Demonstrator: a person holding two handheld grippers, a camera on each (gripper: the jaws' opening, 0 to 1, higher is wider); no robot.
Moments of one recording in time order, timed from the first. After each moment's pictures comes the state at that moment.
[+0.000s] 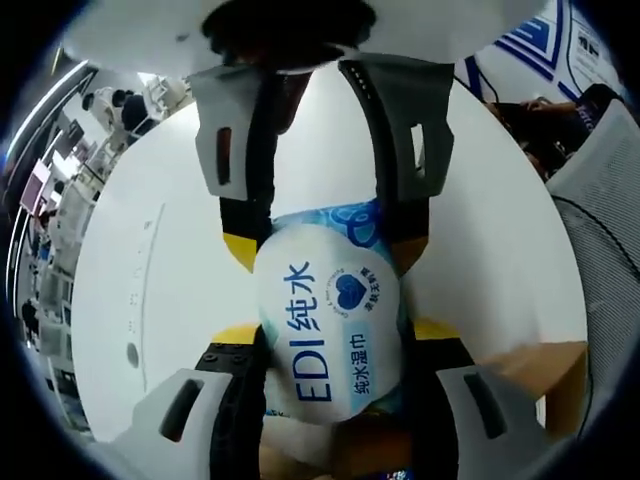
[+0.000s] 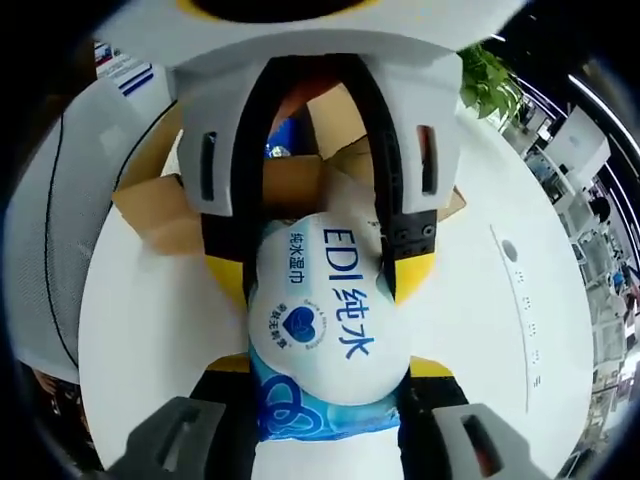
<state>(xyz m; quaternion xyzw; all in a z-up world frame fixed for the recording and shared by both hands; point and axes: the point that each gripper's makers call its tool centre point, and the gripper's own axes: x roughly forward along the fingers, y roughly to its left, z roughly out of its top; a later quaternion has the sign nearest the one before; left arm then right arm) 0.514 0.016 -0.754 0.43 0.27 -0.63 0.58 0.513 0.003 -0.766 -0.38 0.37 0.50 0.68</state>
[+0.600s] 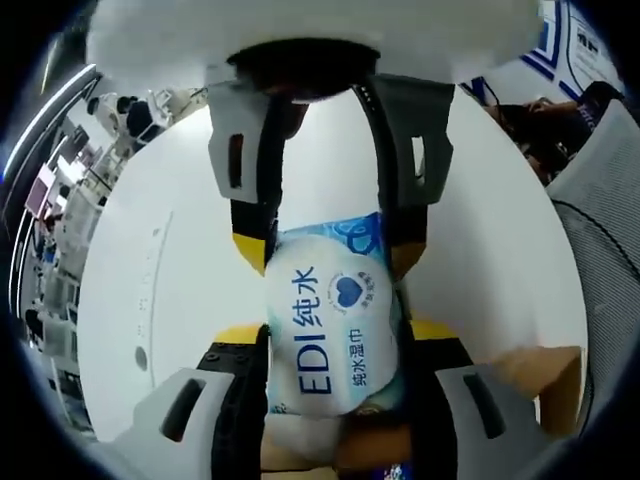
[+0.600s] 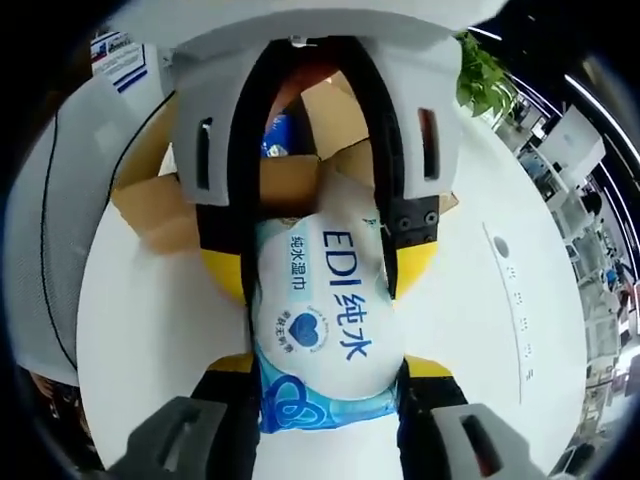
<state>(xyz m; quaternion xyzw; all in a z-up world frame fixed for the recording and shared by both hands) 0.514 0.014 -0.738 0.42 0.25 -0.63 0.60 0.511 -0.003 -0.755 -0.39 0.37 0.48 0.69</state>
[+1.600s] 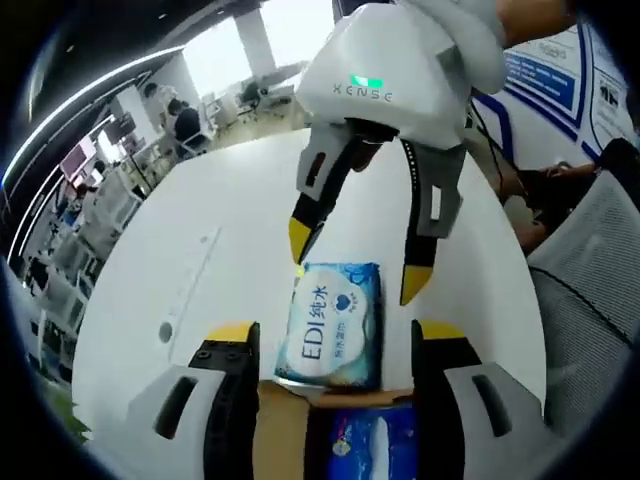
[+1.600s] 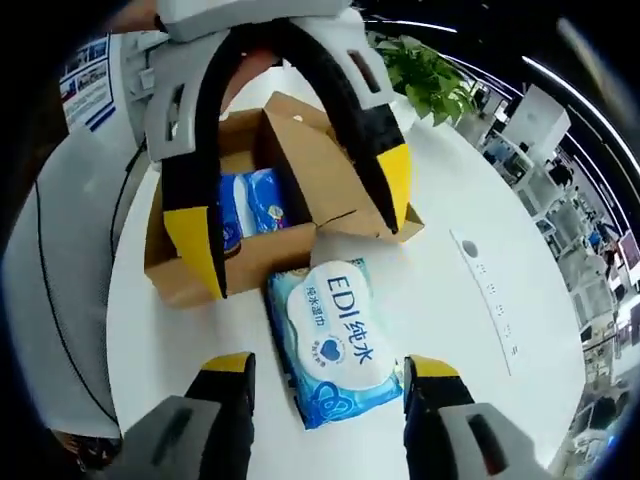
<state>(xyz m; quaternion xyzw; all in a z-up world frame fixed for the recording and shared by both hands) 0.500 0.049 -0.650 0.31 0.23 -0.60 0.70 0.493 0.009 -0.697 -0.32 0.37 0.43 0.76</state>
